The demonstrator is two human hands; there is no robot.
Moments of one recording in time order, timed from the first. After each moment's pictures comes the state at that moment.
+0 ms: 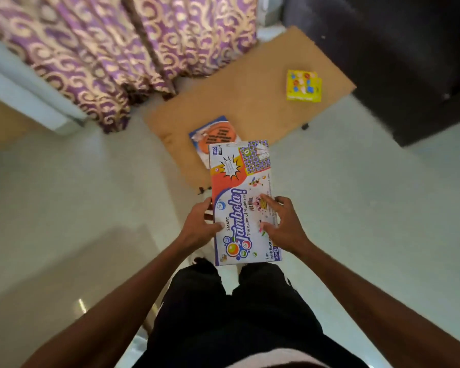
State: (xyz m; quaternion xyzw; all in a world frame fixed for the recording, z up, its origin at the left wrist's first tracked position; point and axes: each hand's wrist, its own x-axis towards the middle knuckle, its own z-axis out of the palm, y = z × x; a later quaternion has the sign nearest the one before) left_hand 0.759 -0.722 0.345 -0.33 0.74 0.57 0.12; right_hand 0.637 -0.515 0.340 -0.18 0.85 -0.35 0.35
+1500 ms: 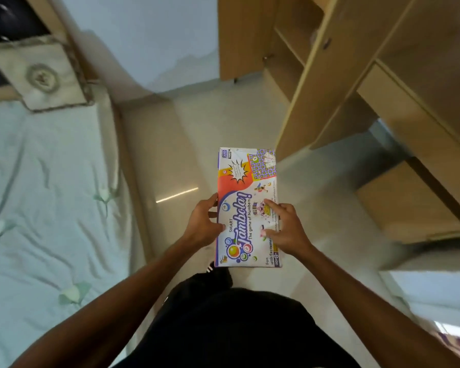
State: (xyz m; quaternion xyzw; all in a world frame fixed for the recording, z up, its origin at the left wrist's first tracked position) left_hand 1.557 -1.375 0.374 -0.79 0.25 0.39 -0.41; right_hand 1.375 -1.524 0.372 -0.78 0.40 -0.01 0.48
